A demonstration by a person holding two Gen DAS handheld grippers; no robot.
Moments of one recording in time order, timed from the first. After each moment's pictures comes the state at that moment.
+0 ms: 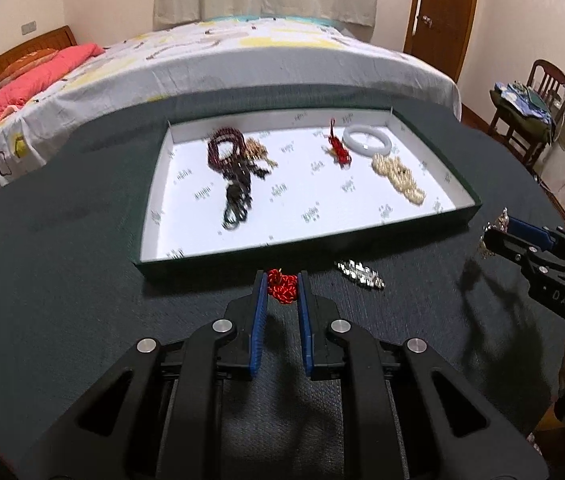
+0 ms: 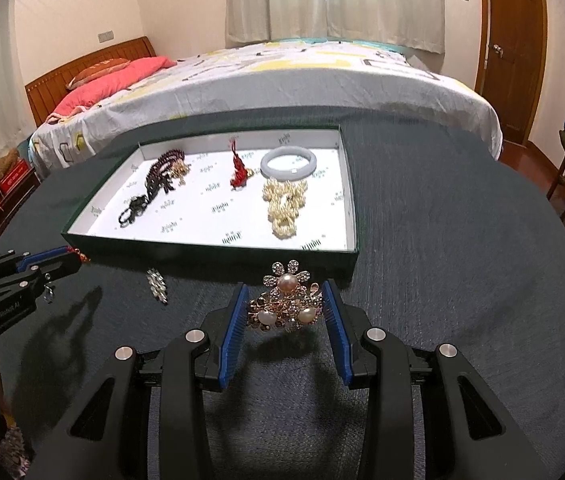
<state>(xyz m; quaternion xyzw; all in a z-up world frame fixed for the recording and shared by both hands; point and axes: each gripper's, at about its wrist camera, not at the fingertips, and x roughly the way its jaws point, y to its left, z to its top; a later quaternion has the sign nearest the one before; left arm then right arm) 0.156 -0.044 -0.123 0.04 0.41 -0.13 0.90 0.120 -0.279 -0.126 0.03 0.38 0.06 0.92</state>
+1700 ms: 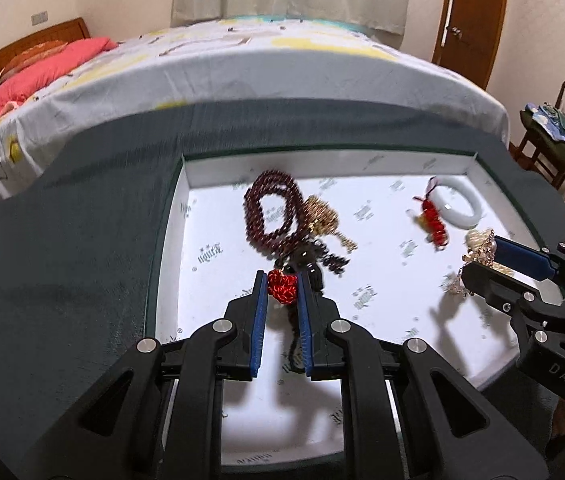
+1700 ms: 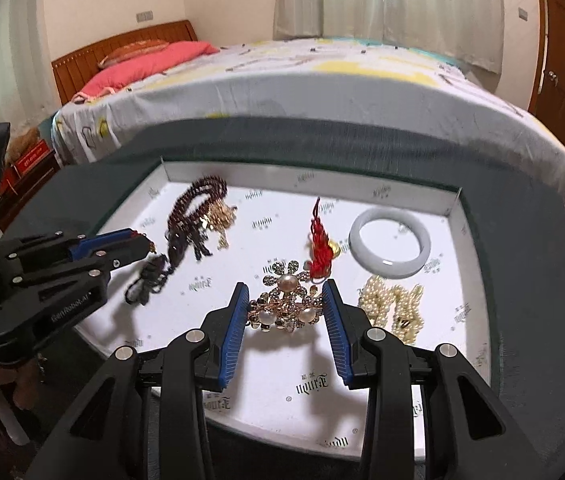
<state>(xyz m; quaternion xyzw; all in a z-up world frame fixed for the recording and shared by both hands) 0.280 -0.026 -0.152 0.02 0.41 -0.10 0.90 0.242 -0.206 -0.142 -0.01 0.40 0.13 0.91</state>
